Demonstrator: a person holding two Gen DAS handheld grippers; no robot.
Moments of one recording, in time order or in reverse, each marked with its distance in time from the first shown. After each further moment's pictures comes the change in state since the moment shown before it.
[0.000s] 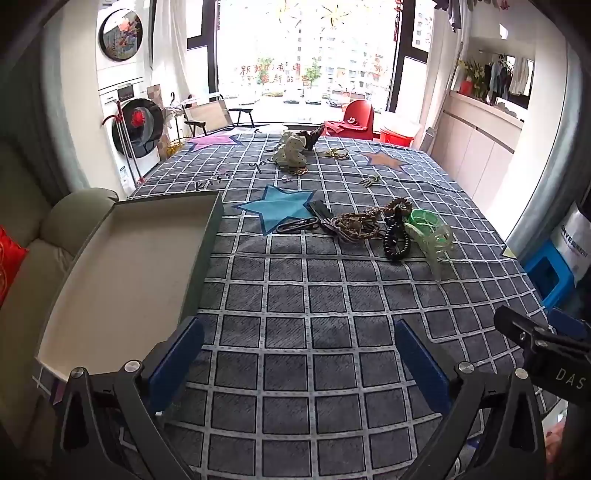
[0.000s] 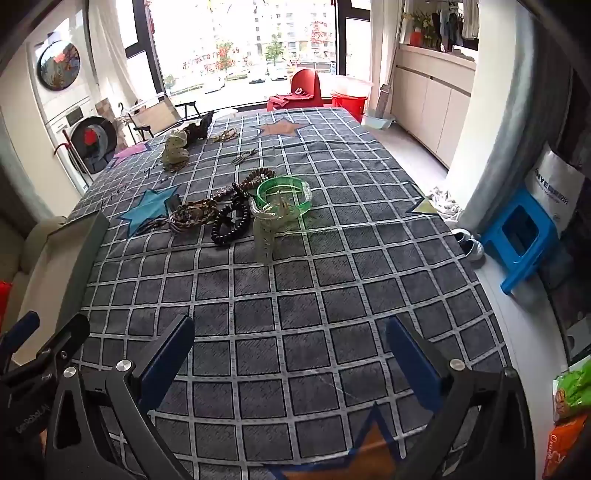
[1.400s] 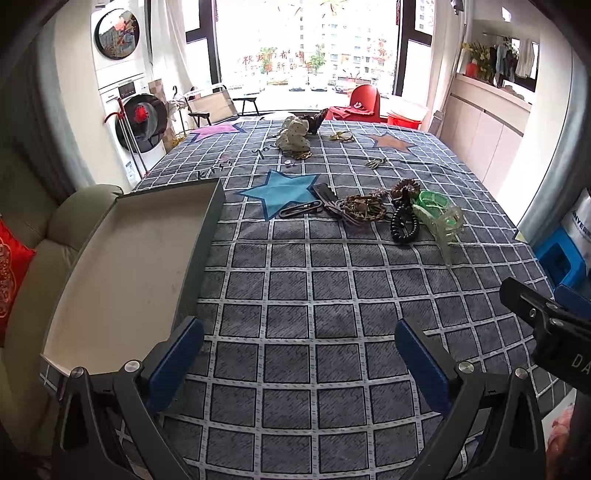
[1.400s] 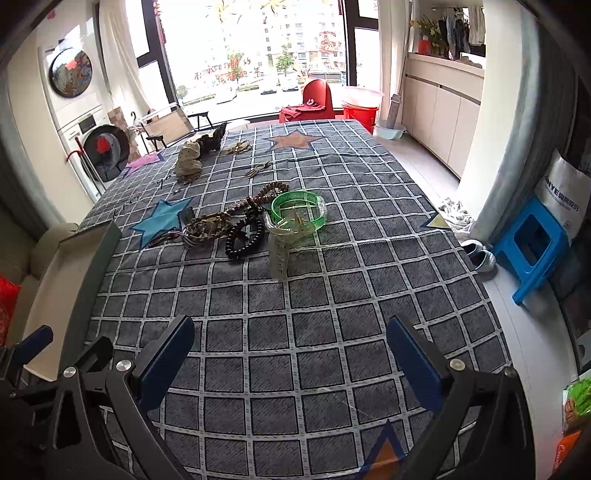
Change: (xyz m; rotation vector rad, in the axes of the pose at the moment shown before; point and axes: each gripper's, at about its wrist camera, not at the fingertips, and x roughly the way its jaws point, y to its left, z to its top) left arm 0.009 -0.010 -0.006 0.029 0.078 0.067; right arm 0.004 0.002 0.005 -0.005 -0.035 0.059
